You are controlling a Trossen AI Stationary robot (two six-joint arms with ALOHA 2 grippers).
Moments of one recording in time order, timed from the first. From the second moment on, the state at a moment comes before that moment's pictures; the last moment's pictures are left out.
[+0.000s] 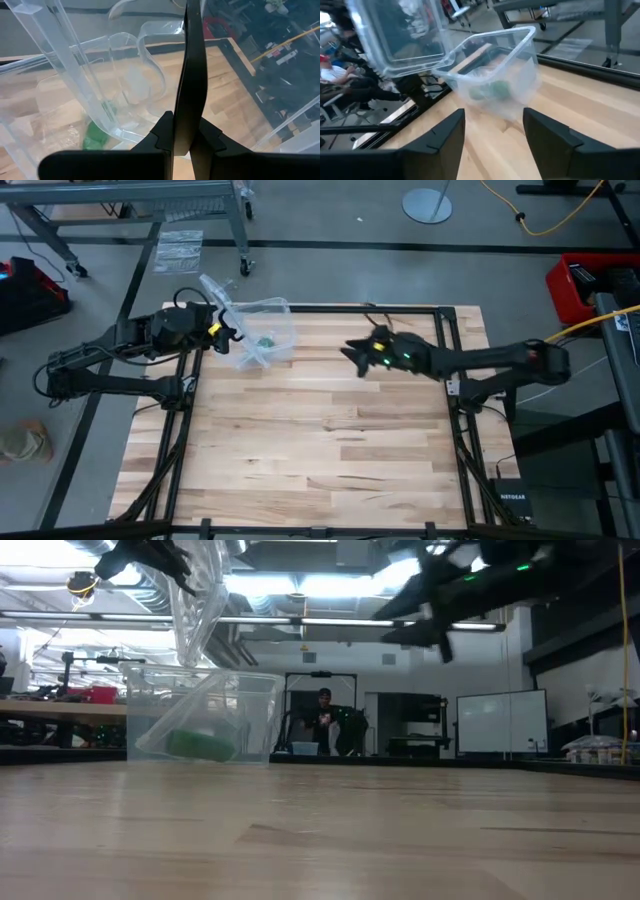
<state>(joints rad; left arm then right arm) 0.24 0.77 1.07 -0.88 -0.37 -0.83 -0.18 1.21 0.60 0.42 0.17 0.53</state>
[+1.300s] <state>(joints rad) 0.23 0.77 1.07 -0.93 -0.29 -0.84 -0.41 2.05 1.54 -0.05 -0.15 0.58</state>
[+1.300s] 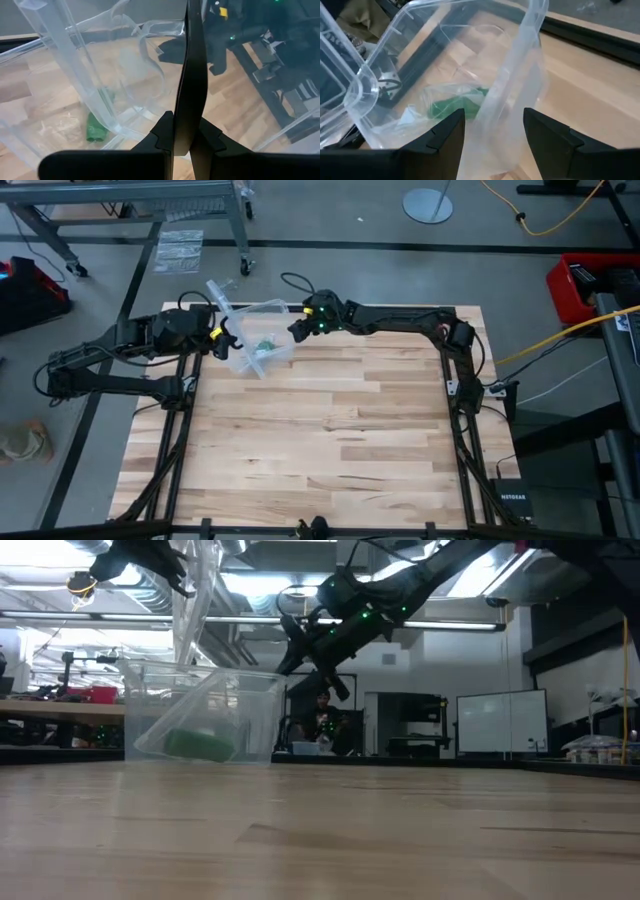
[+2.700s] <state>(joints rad) 0.23 0.70 1.07 -0.80 -0.19 -0.84 -0.43 2.02 1.54 -0.16 -0.50 0.47</state>
